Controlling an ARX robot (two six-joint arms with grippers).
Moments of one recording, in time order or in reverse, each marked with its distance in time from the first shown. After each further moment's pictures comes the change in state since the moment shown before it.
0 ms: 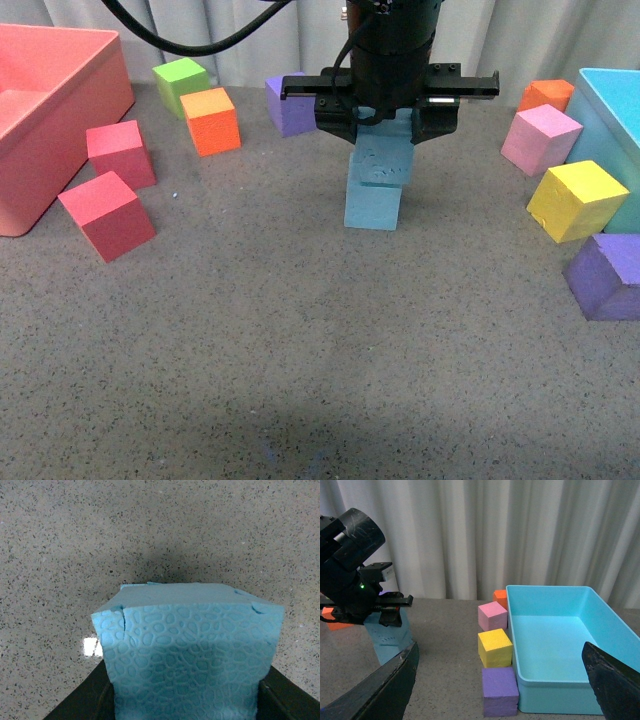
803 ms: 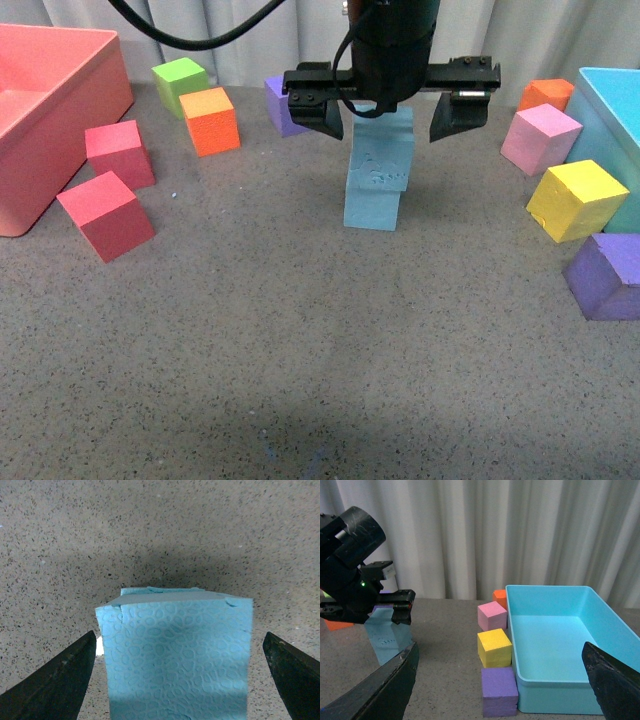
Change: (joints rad) left arm 0.011 -0.019 0.010 0.003 0.013 -0.003; right arm 0.000 0.000 0.000 0.000 0.000 0.000
